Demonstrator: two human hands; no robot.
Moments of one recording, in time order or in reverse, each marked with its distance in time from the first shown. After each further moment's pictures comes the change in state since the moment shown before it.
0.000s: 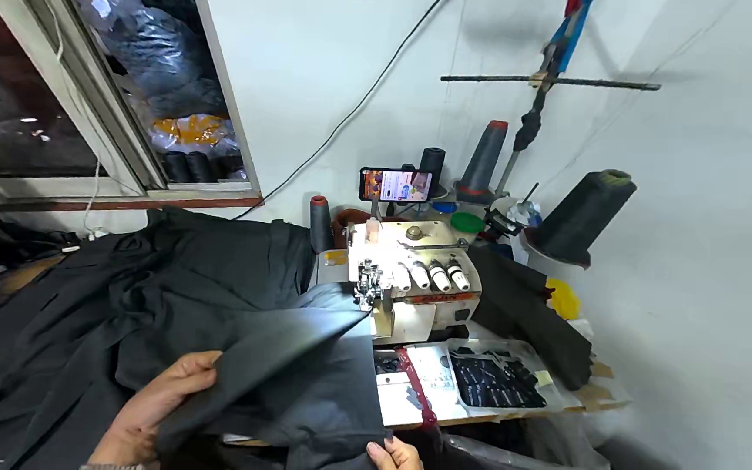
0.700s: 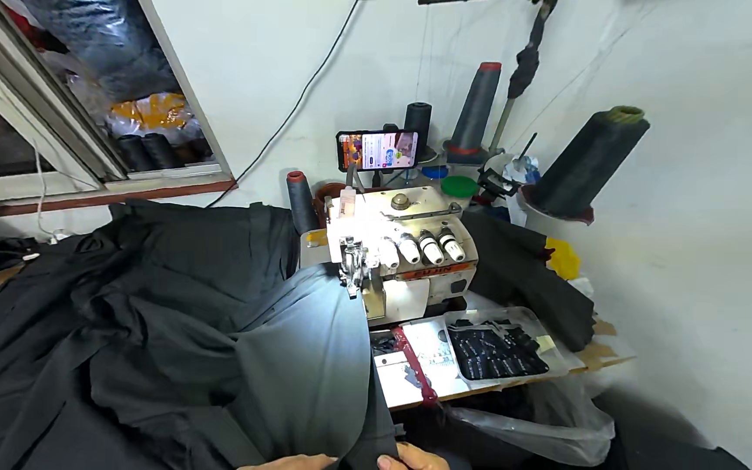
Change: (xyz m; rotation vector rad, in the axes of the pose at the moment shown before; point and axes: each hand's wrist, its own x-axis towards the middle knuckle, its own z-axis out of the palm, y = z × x) left_hand -0.057 0.015 0.153 0.561 -0.185 0.270; right_hand -0.029 -0.016 -0.008 0.080 0.077 -0.163
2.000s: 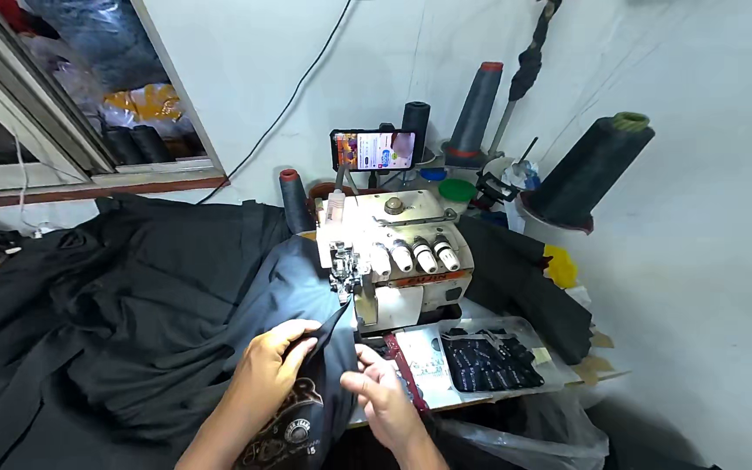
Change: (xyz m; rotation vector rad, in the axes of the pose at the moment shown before) left_hand 0.111 -0.059 -0.014 0.385 0.322 -0.052; right_hand 0.120 -0.007 0.023 0.519 -0.250 0.180
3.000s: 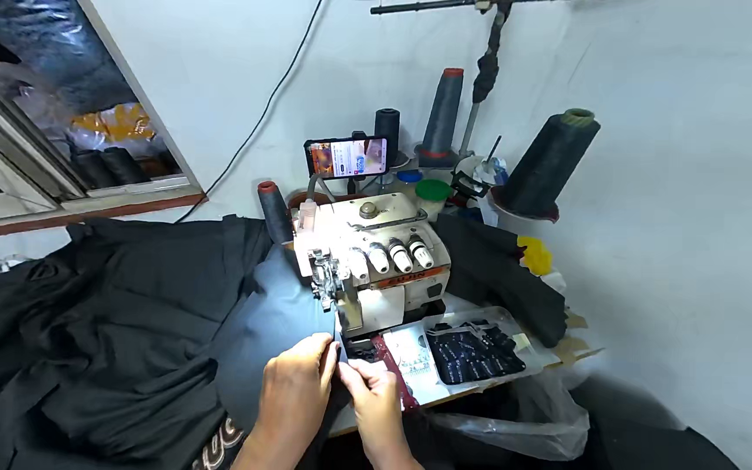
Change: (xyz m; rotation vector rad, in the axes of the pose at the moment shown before) left_hand 0.005 0.056 0.039 0.333 0.183 0.146; right_hand -0.008 -0.002 0.024 -0.486 0.469 -0.235
